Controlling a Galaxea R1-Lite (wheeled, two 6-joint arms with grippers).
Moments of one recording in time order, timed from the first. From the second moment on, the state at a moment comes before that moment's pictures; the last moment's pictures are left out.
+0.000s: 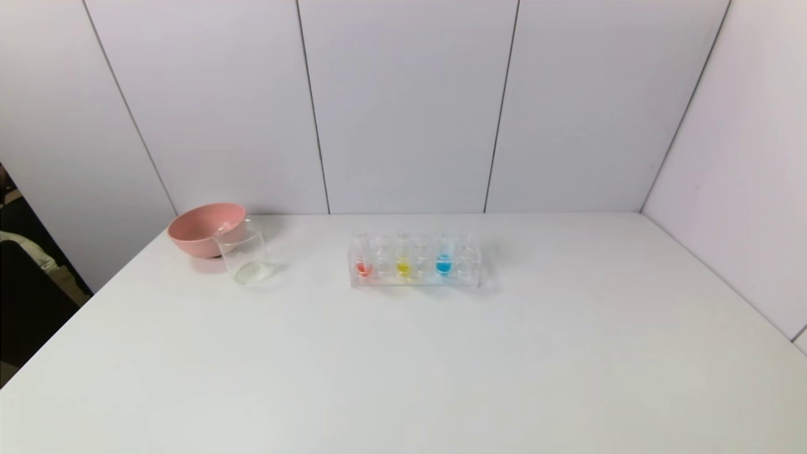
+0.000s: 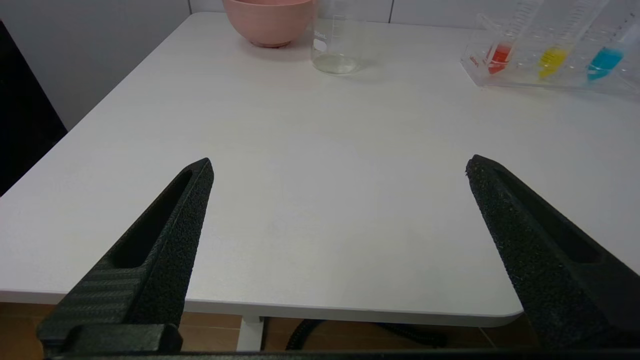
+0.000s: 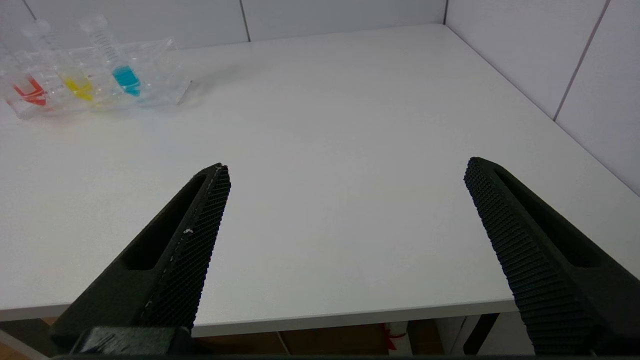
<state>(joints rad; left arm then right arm) 0.00 0.00 0.00 -0.01 0.03 -0.09 0.00 0.00 0.00 0.00 -0.04 0.10</state>
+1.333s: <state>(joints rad) 0.00 0.29 -0.31 0.01 -0.13 -0.07 0.00 0.00 0.00 0.00 -0.04 0.10</state>
